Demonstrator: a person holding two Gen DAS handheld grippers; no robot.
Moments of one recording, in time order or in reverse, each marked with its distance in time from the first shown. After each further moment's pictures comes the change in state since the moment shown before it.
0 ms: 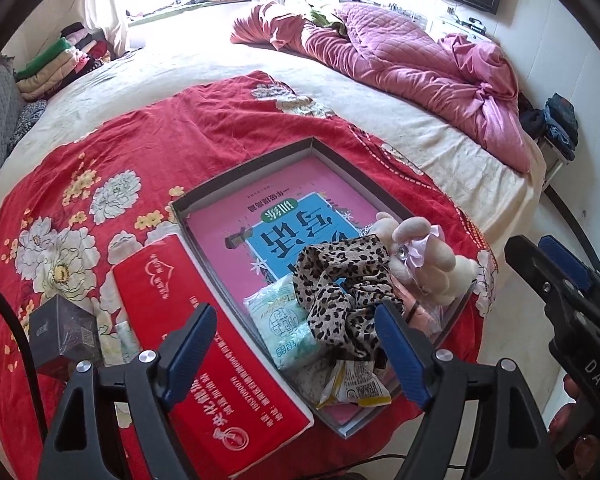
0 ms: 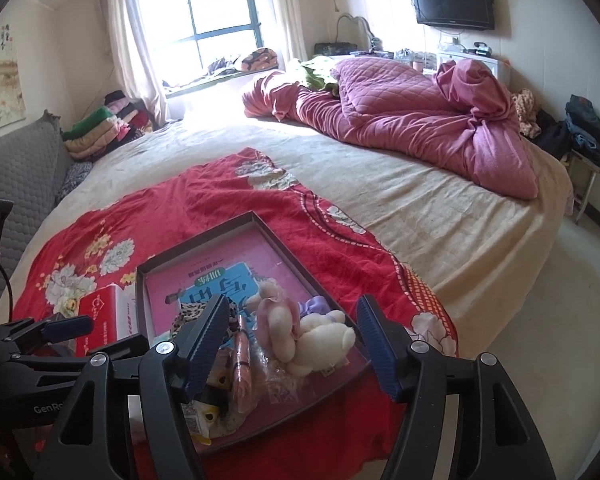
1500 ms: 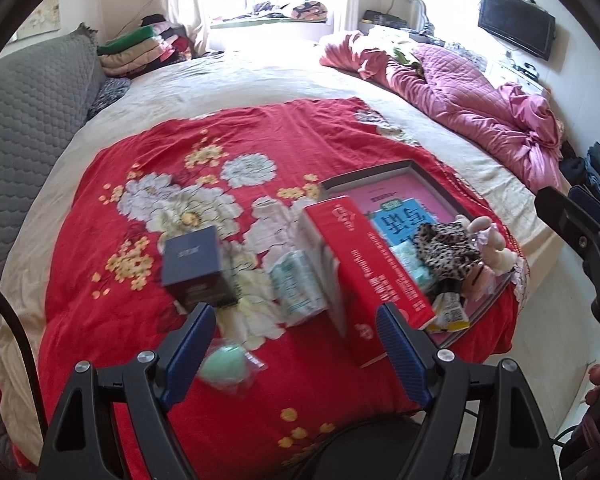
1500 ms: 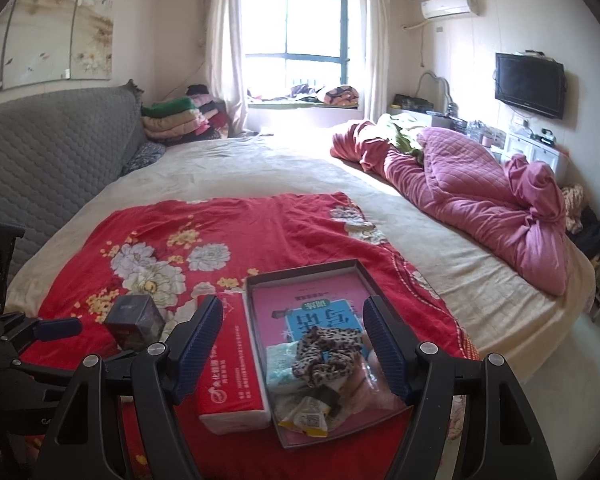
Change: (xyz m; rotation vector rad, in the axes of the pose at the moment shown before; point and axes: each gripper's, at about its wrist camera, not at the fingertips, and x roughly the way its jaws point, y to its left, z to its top) left arm -0.112 0.110 -0.082 -0.170 -0.083 0.159; right arm -0.087 0.146 -0.001 -0.300 -0.114 0.149
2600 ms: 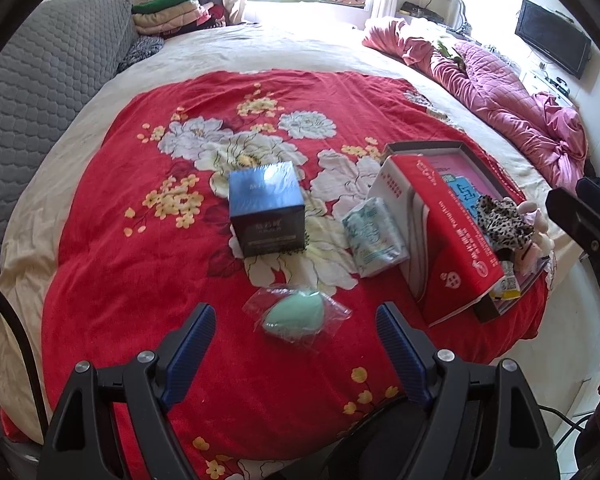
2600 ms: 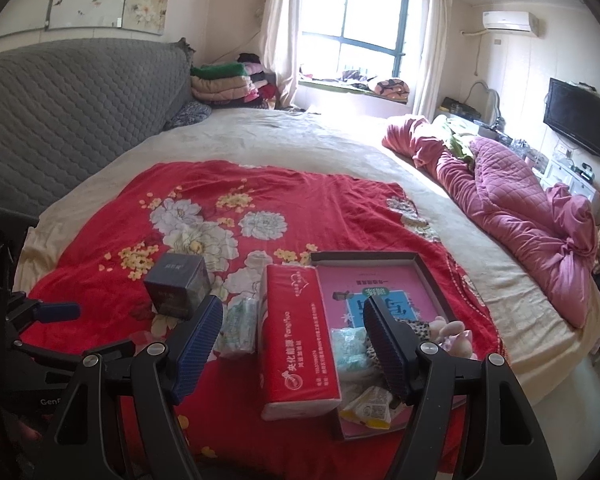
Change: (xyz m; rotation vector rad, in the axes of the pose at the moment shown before) left arm 0.020 0.077 -0.048 -0.104 0.082 0.024; right arm 0.026 0.077 -0.020 -0.160 0.085 0.087
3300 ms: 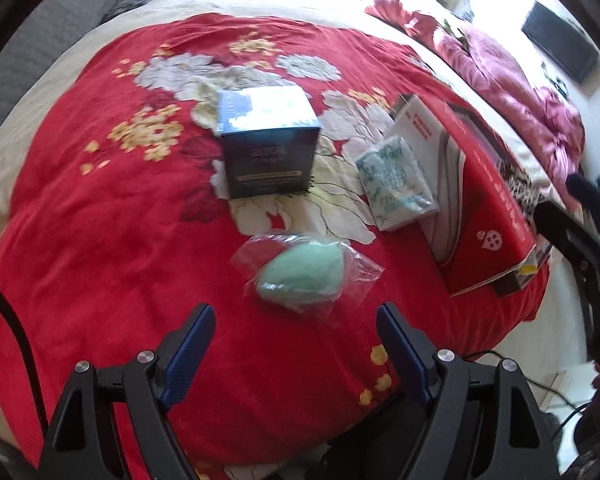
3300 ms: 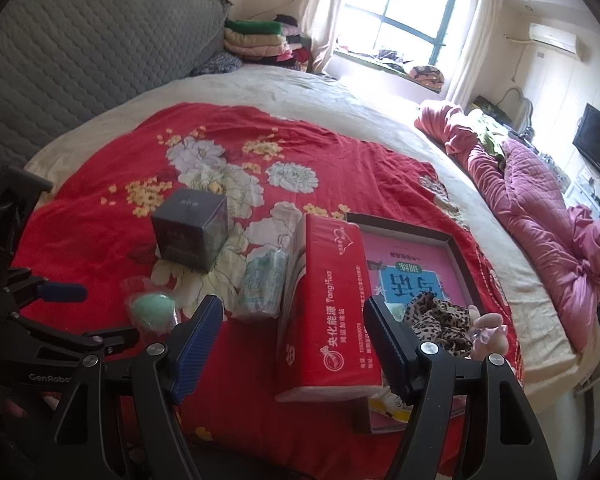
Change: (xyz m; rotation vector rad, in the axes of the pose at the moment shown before) left arm 0.068 0.020 -0.025 -0.033 0.113 -0.103; right arm 0.055 0.038 -0.030 -0.163 0.121 0.011
